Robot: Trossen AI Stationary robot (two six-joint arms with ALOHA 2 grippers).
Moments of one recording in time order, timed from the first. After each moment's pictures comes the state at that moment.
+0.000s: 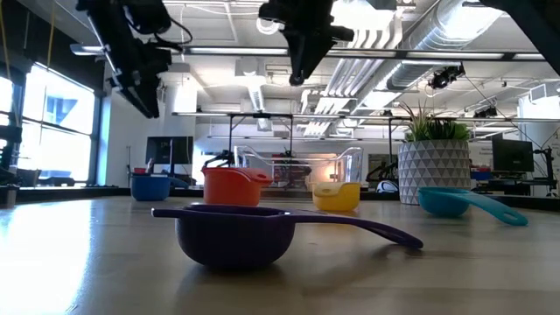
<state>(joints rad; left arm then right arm) 0.72 1.05 0.90 -0.84 -0.18 -0.05 -0.10 2.10 2.31 -1.50 0.40 0.64</state>
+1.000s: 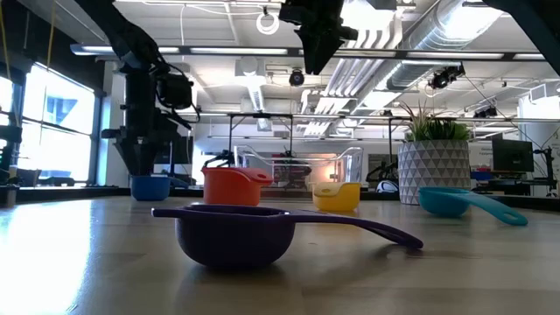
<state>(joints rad) 0.88 1.52 0.90 -0.81 -0.15 -0.22 -0.20 2.04 2.31 -1.51 0.37 0.42</state>
